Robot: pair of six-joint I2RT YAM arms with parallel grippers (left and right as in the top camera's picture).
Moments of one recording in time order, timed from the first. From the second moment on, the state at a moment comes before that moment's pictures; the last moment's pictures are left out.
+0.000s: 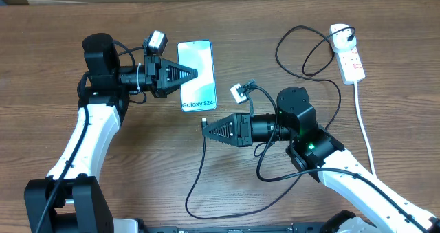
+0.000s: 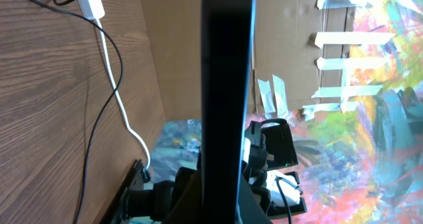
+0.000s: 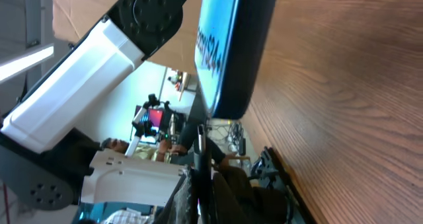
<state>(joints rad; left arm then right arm) 0.03 1.57 1.03 0.17 1.55 -1.07 0.58 1.28 0.75 0.30 -0.98 1.03</state>
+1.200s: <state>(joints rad) 0.01 1.57 1.03 0.16 1.55 -1.07 0.58 1.32 0.75 0.39 -0.97 1.13</state>
